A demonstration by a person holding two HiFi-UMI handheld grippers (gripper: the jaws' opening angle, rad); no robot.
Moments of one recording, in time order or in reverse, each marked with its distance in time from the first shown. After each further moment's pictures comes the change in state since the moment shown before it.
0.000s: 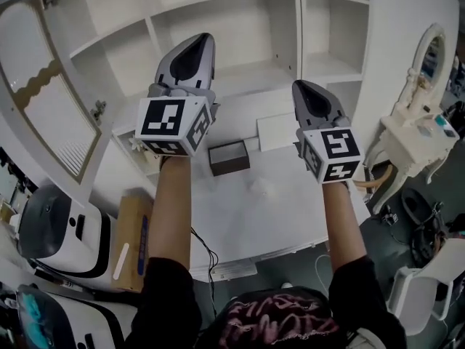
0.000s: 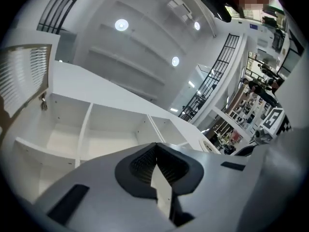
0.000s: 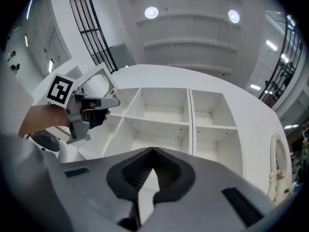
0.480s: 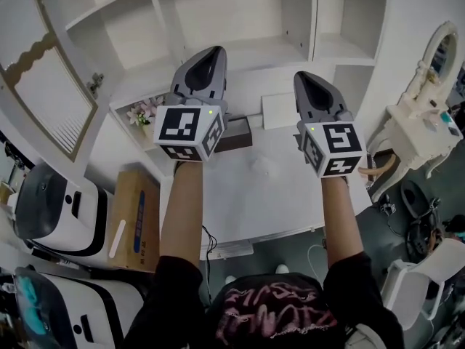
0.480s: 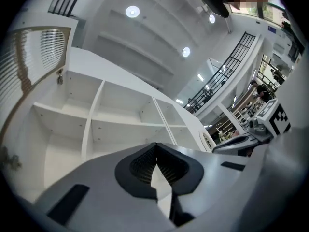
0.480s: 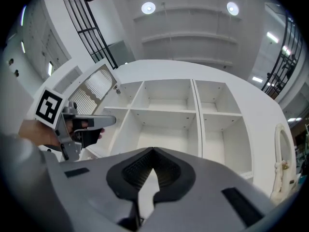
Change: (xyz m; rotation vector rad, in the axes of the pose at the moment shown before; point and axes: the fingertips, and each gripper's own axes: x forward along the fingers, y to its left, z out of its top) left arm -0.052 -0.014 -0.081 -0.112 0.141 0.041; right arm -0.003 0.036 -0.031 0.032 0.044 0.037
